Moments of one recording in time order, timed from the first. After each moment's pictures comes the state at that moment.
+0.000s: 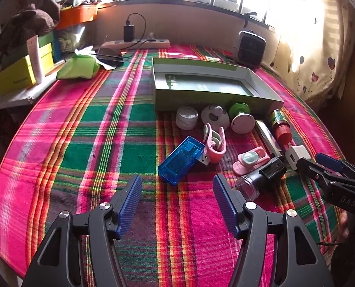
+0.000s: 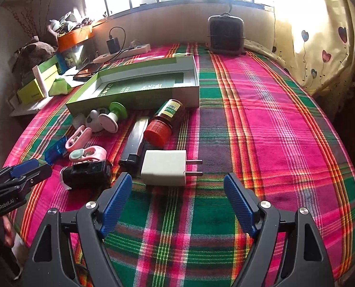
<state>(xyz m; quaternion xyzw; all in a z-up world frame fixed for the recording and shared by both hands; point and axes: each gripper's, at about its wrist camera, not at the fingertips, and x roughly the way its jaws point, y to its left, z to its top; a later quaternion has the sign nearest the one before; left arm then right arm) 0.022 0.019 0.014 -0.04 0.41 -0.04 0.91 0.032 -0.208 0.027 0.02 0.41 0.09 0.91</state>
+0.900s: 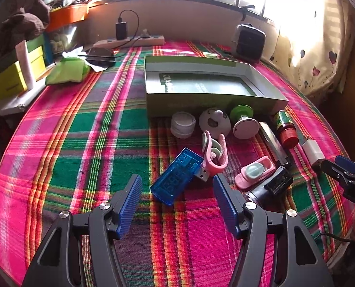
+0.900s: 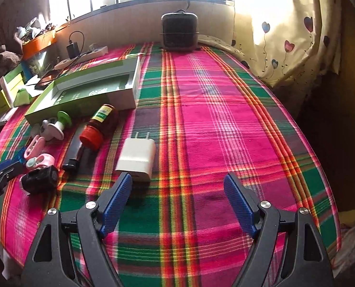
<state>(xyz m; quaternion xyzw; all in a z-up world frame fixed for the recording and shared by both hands) 0.046 0.010 0.010 -0.02 0.42 -0.05 0.91 0.031 -0.258 0.032 0.01 0.42 0.00 0.91</state>
